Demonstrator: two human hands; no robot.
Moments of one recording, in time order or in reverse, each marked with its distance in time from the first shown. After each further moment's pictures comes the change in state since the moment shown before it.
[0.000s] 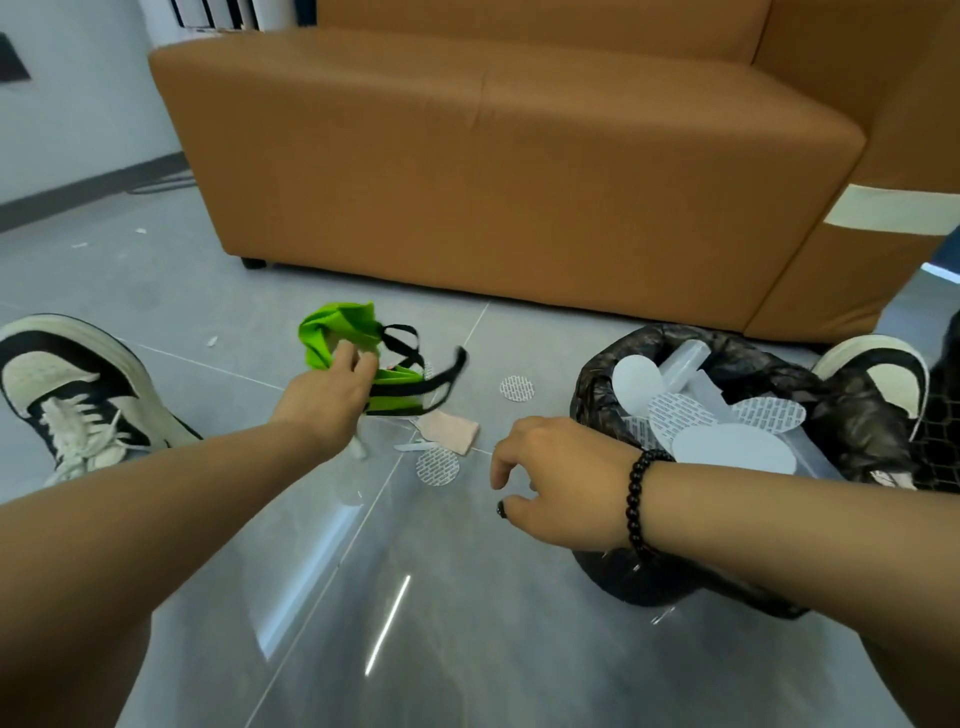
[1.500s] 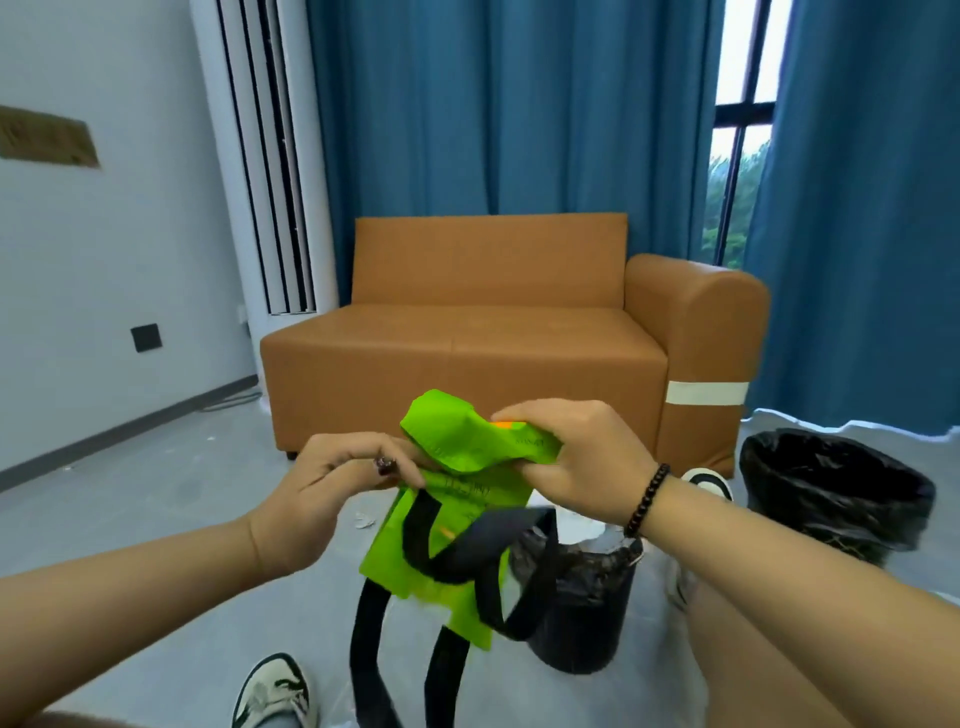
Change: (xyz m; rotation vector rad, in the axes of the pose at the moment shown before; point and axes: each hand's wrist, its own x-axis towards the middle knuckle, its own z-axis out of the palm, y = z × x) left_hand -0.221 0.066 -0.332 -1.401 0.187 0.501; right_hand -0.224 -0.083 -0.121 -0.030 1.020 -0.468
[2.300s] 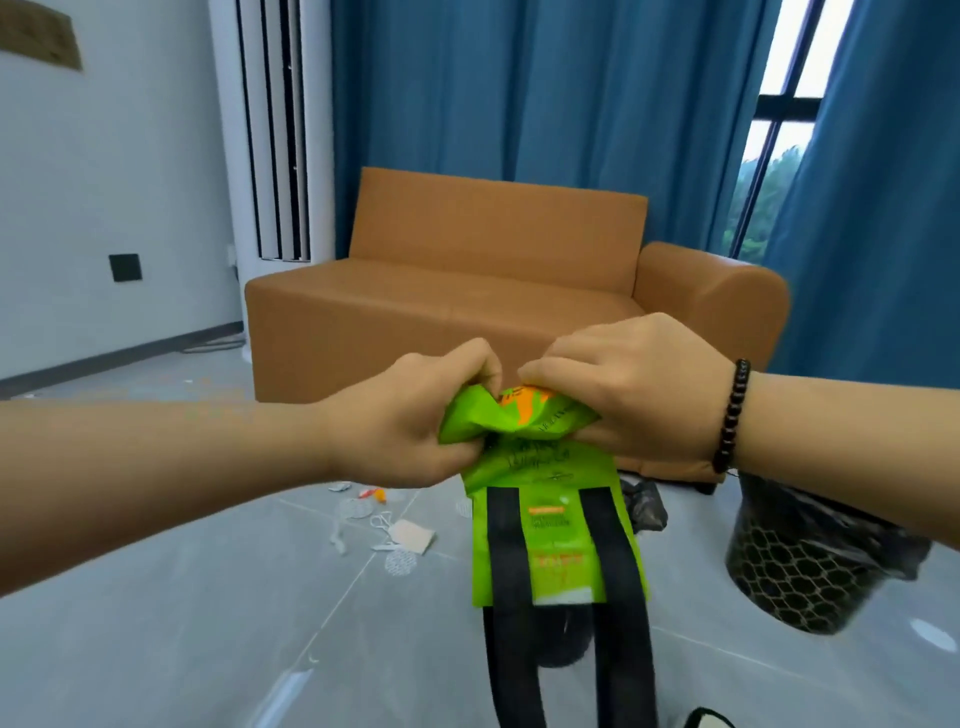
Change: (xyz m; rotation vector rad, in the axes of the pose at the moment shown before) left_hand 0.065 0.000 0.027 0.665 -0.231 0.174; right_hand 0.035 0.028 -0.042 -0.544 -0.269 -0.504
